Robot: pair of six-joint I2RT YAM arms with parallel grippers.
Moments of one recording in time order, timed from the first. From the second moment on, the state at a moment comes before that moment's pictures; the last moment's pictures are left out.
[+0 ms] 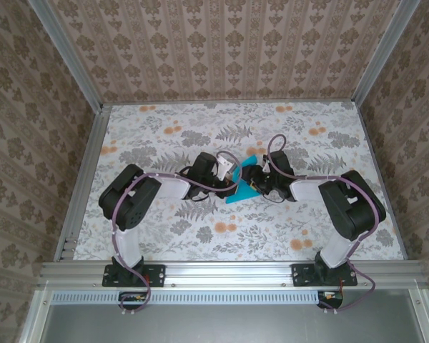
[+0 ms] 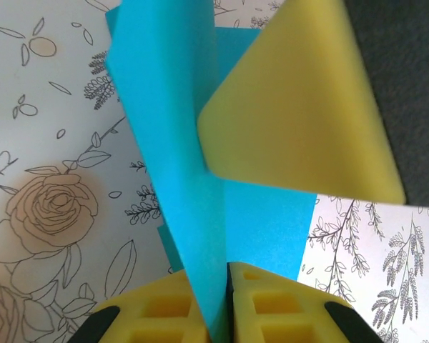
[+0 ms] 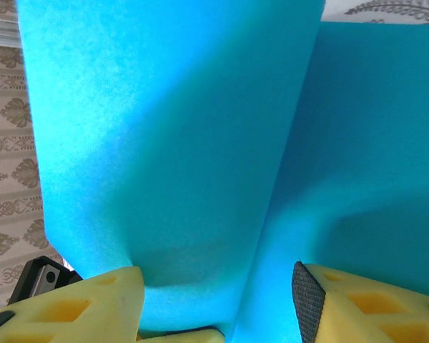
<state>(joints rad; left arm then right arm) -0.73 1.89 0.91 0.24 0.52 -0.20 0.38 1.70 0.69 0.29 -0.40 1.00</state>
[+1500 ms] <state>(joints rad) -0.73 1.83 0.91 0.23 0.51 -0.22 0.36 1.68 0.63 0.33 -0.39 1.00</state>
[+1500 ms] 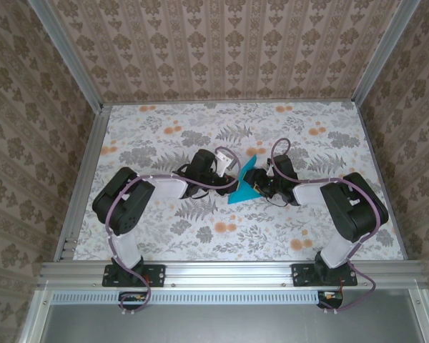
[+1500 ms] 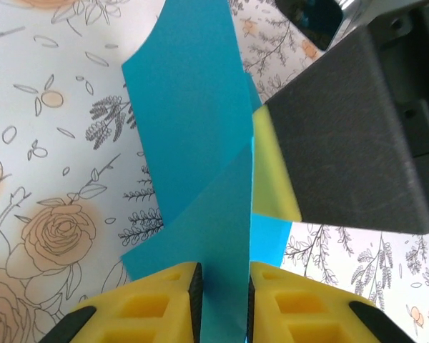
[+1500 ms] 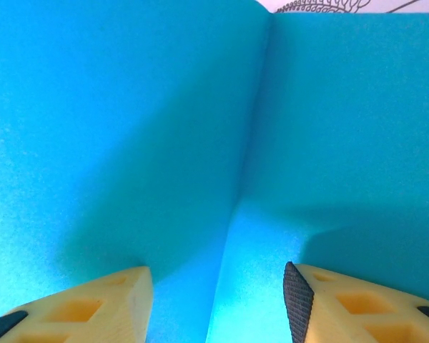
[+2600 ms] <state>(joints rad) -0.75 1.85 0.96 0.15 0.42 -0.22 0.32 1.44 0.59 0.12 -0.35 0.92</state>
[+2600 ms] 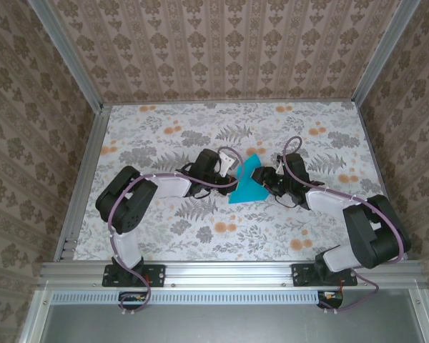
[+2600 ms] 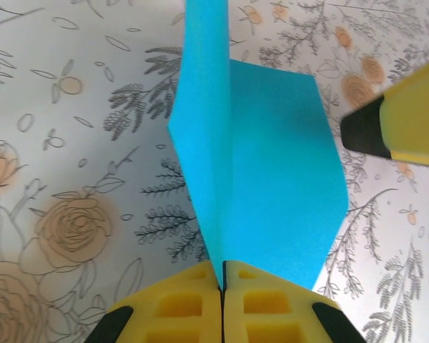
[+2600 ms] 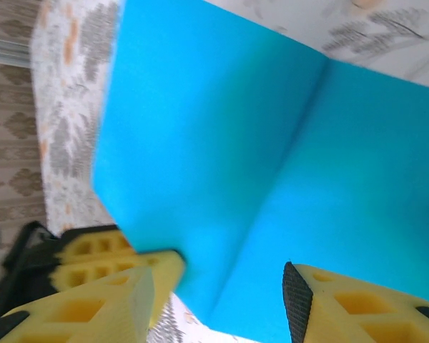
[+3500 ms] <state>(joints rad) -0.81 1.78 0.95 0.07 0.14 -0.14 0.32 1.46 0.65 0.04 -0.35 0.91</state>
